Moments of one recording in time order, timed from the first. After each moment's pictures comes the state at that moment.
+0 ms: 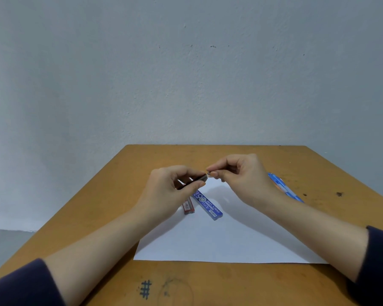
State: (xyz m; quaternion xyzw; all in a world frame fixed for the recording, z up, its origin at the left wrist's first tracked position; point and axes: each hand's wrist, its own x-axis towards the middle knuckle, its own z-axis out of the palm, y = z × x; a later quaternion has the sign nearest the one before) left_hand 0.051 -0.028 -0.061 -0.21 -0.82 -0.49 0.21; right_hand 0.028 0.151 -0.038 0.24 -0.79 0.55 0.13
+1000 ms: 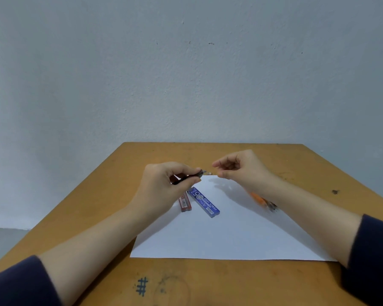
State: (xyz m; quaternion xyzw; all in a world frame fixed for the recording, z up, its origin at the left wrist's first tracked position) left_hand 0.045 -0.032 -0.064 -0.24 -0.81 -0.45 0.29; right_hand -0.014 0.173 -0.048 0.20 -0.86 0.47 0.06
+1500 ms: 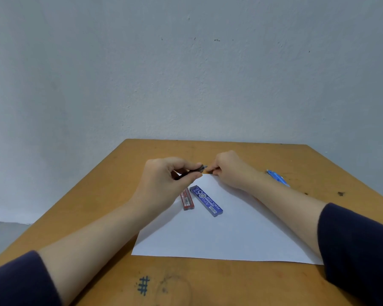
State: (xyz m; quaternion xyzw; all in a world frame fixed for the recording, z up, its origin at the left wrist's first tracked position) left_hand 0.047 -0.032 -0.061 -0.20 -0.81 -0.47 0.28; right_hand -0.065 0.146 -0.062 0.25 -0.96 0.12 0.06
